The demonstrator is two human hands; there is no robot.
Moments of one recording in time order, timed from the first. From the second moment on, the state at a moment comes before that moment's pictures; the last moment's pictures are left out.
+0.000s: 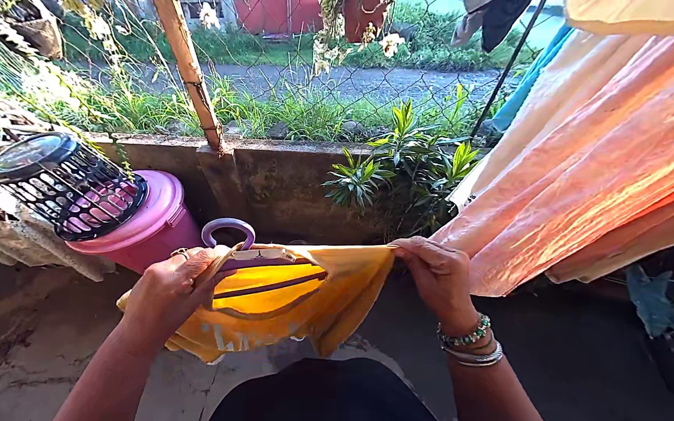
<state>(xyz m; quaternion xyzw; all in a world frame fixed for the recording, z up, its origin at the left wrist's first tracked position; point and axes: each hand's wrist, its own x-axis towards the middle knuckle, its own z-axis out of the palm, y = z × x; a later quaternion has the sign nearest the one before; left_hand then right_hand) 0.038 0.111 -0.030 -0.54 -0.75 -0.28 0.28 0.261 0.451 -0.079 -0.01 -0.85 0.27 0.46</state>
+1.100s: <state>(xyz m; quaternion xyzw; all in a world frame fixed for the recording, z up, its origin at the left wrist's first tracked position) 0.036 0.056 -0.069 -0.49 -0.78 -0.39 0.06 0.166 0.354 0.048 0.18 -0.81 0.48 0.28</state>
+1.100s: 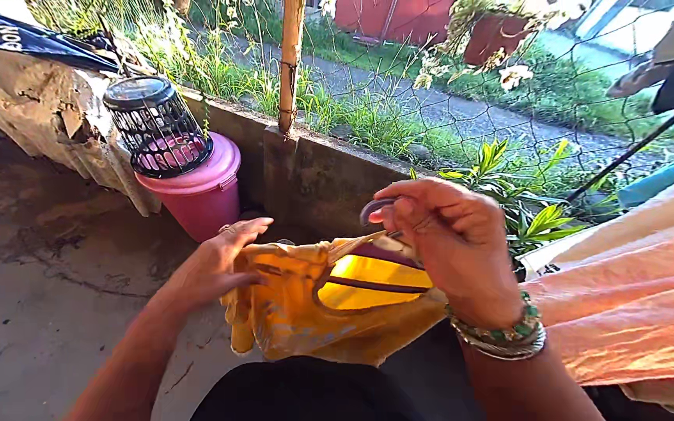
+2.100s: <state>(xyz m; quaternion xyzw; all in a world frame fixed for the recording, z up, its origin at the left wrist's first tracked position) 0.013 0.112 -0.100 -0.46 -0.76 -0.44 0.12 0.179 0.386 0.033 0.15 -0.83 0.29 0.44</state>
